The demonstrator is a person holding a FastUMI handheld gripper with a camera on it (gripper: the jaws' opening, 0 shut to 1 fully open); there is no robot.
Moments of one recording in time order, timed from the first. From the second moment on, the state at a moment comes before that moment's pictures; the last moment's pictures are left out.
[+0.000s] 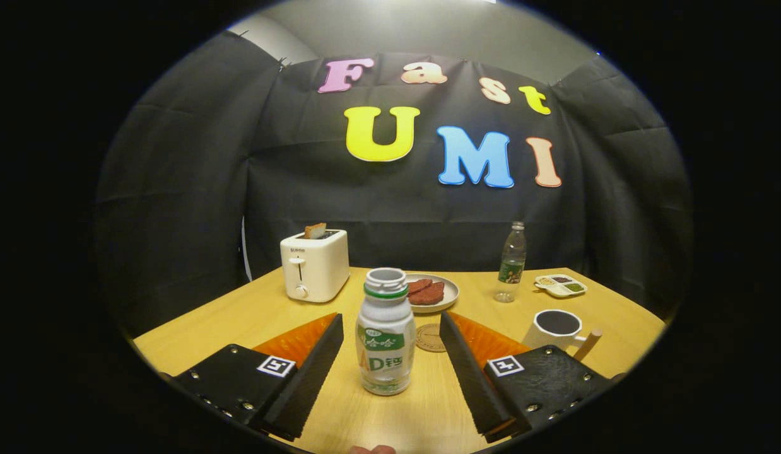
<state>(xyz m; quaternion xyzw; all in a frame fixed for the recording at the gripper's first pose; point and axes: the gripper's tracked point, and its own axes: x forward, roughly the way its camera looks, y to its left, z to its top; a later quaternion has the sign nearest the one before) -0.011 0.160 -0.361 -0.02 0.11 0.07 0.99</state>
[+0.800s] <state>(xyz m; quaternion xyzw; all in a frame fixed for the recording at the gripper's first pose) 0.049 0.170 -0.420 -0.04 0.17 0.06 0.98</state>
